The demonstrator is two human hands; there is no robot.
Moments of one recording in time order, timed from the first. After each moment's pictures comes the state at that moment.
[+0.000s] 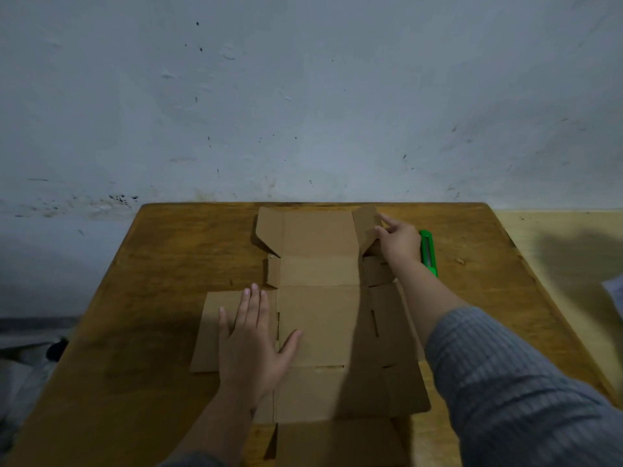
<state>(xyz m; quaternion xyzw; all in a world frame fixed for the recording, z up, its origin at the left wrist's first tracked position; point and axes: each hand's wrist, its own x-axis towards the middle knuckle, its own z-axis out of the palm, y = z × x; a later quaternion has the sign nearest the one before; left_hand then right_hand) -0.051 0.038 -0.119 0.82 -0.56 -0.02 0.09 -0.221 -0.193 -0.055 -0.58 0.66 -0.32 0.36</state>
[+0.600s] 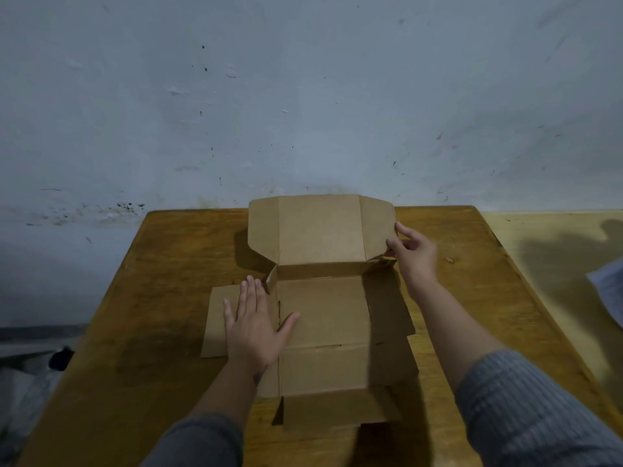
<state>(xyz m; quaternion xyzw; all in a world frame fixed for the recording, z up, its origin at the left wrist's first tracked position) -0.047 0.021 -0.107 0.85 -0.52 -0.12 0.08 -0.258 -0.145 -0.035 -0.49 0.60 -0.45 0.45</state>
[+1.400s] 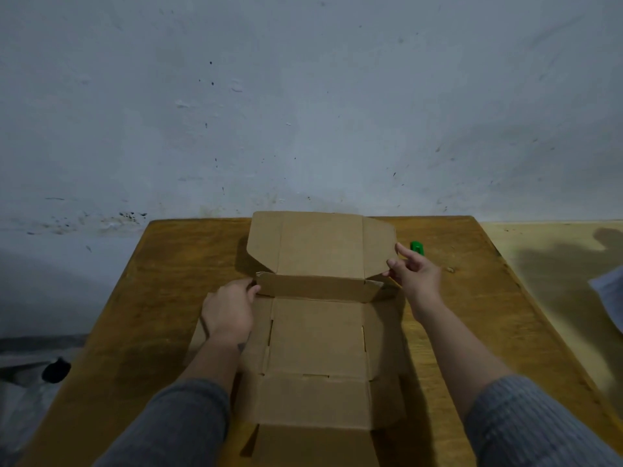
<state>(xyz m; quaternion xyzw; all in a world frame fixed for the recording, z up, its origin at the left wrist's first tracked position) -0.006 -0.005 -0.073 0.86 -0.45 -0.05 0.22 -0.262 -0.126 -0.040 -0.46 0.59 -0.45 0.49</state>
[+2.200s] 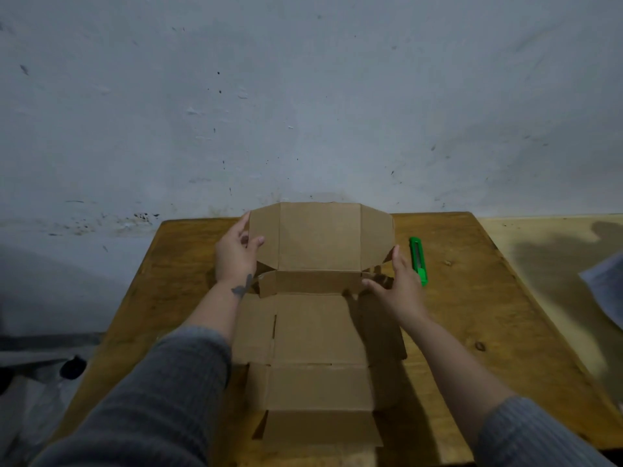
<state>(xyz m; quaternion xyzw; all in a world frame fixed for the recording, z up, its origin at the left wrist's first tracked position) 0.001 -0.038 -0.010 0.75 -0.37 -0.18 0.52 -0.253 -0.086 -0.046 -0.67 0.64 -0.22 0.29</state>
